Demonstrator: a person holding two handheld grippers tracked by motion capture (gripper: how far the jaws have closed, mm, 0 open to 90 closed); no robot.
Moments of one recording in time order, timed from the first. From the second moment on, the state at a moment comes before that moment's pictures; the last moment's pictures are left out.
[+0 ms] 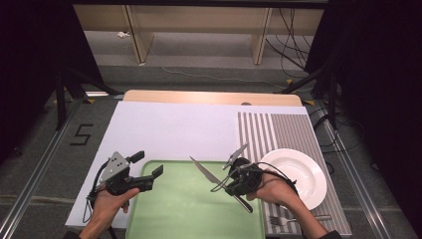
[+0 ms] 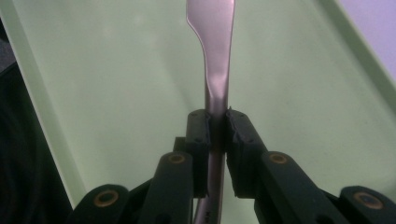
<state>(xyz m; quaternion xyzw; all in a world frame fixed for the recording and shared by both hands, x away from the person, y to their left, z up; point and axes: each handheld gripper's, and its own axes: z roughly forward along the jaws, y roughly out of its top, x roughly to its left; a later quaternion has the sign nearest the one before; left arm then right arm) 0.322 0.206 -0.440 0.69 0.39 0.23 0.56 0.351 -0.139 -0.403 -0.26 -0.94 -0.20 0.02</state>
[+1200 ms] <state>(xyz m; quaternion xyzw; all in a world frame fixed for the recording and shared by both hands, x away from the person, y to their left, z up) 0.320 0.205 -0.438 0.69 0.38 0.24 0.56 0.321 -0.140 -0.443 -0.28 -0.95 -0.15 0.04</state>
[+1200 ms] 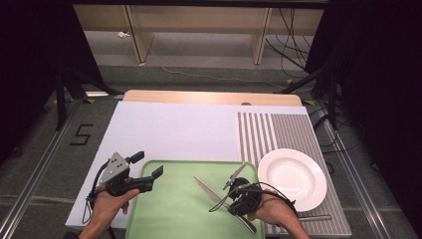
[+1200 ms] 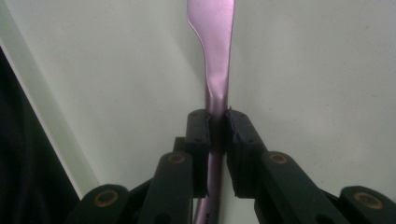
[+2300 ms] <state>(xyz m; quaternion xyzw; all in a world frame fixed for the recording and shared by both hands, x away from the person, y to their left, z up) 0.320 0.205 -0.438 0.70 0.38 0.23 0.56 0.307 -0.112 -0.449 -0.24 -0.95 -0.18 -0.01</state>
